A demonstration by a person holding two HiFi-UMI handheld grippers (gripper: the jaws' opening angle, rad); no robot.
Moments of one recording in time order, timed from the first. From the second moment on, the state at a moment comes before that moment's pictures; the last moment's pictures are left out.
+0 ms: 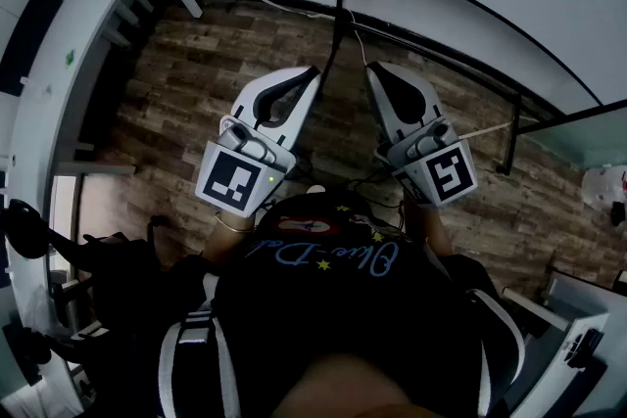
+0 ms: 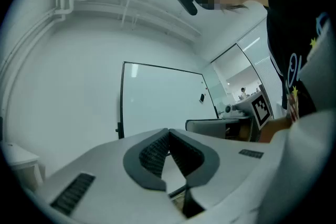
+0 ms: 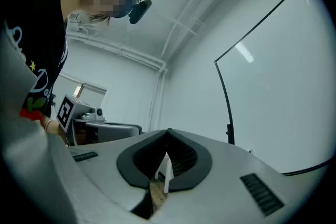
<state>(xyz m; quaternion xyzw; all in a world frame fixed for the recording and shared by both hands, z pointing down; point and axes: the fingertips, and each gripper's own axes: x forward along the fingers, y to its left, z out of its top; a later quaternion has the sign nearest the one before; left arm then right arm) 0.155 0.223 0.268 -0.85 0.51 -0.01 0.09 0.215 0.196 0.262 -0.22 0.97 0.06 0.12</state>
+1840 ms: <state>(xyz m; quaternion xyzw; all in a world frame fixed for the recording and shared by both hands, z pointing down) 0.180 0.218 0.274 -0.83 0.54 -0.03 0.12 0.258 0.179 0.266 -0.21 0.96 0.03 0.17</state>
